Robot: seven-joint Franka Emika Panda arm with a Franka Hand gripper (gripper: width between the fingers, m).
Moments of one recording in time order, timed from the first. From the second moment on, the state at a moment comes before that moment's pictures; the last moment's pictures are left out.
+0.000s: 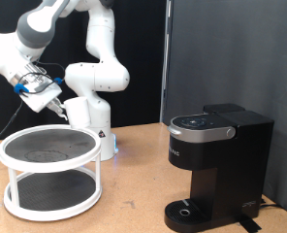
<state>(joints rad) -0.46 -0.54 -0.56 -2.68 0.42 1.81 1.66</state>
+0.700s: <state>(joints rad) -0.37 -0.51 -0.44 -2.71 0.62 1.94 1.81</state>
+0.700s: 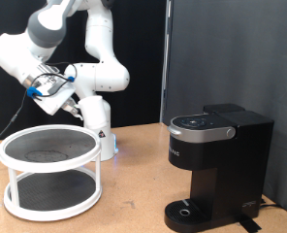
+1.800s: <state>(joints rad) -0.21 -0.42 -0.21 -2.72 0.82 2.25 1.92</state>
